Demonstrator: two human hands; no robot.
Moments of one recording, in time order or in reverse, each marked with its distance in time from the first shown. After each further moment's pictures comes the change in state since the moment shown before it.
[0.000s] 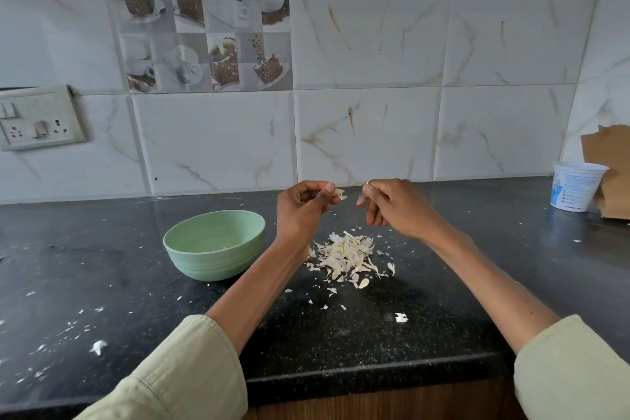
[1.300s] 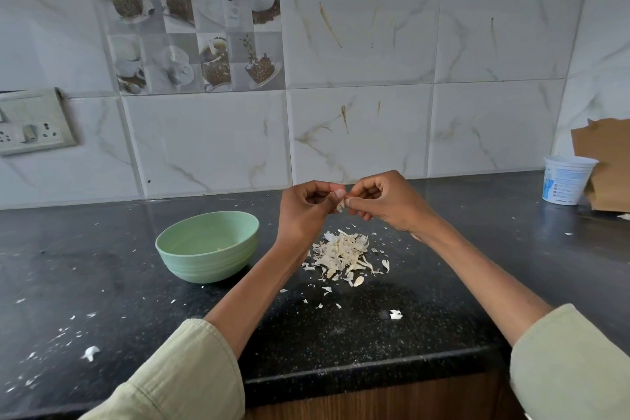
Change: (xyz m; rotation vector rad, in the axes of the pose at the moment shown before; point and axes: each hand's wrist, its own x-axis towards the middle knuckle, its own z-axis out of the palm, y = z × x) left_hand -0.003 -0.002 0.005 0.178 -0.129 0.139; right_hand -0.002 -0.006 -0.001 0.303 -0.017 -0.001
